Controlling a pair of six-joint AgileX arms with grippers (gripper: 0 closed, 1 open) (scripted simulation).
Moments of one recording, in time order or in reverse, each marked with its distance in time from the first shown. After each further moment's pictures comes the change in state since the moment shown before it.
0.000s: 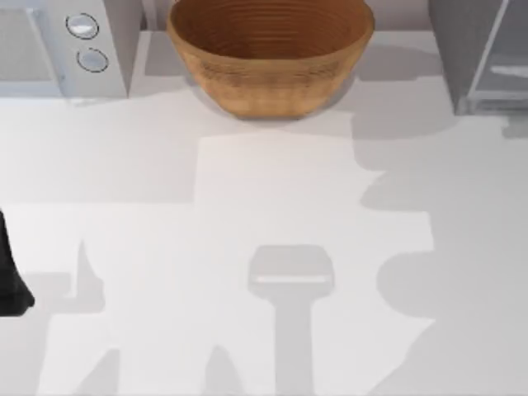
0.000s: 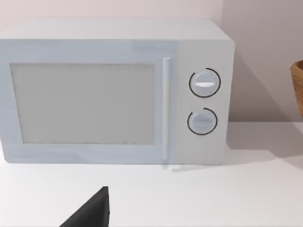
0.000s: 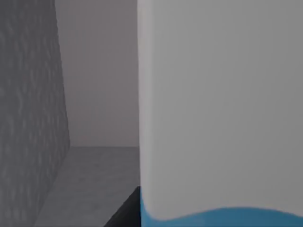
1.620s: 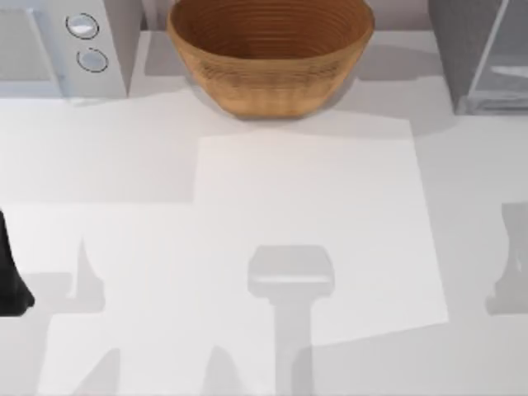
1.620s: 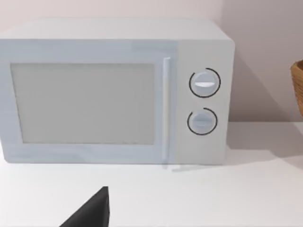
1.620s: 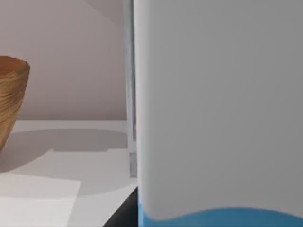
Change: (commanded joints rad) left arm 0.000 0.000 0.000 0.000 0.000 0.000; right arm 0.256 -1.830 -0.827 -0.993 0.242 -0.010
